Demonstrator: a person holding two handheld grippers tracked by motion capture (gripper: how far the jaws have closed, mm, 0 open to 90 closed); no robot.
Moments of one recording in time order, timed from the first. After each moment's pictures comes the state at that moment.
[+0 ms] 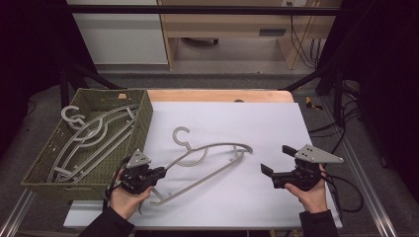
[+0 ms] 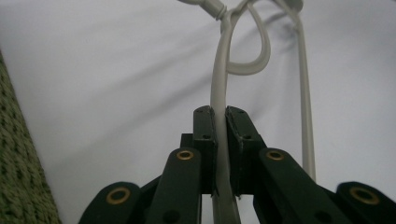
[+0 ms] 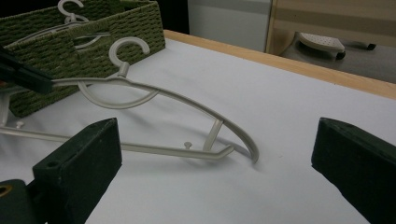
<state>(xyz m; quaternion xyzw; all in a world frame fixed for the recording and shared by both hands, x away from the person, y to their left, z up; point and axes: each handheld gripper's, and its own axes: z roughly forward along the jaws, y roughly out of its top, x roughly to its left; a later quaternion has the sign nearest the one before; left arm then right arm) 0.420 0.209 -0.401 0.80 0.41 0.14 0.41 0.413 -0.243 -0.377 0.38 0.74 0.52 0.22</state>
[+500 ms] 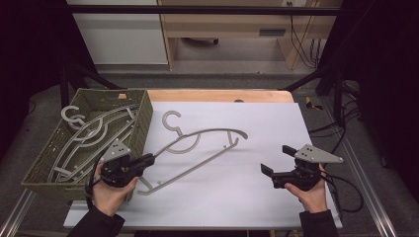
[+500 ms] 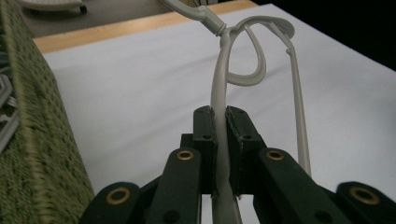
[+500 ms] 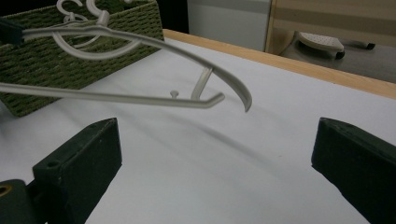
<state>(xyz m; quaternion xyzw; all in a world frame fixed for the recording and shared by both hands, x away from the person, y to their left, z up) 0.415 0.236 -0.353 0.76 0.41 0.19 0.47 0.413 -0.243 -0.377 0.38 0.74 0.52 0.22</state>
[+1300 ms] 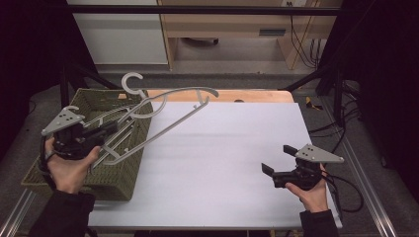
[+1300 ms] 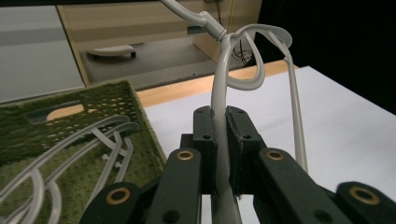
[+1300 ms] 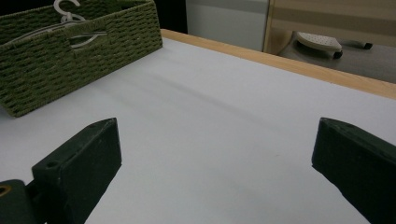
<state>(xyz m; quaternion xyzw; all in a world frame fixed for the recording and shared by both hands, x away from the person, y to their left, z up) 0.436 0.310 -0.282 0.70 0.43 0.26 0.50 0.414 -0.246 -0.377 0.38 0.74 0.52 0.22</state>
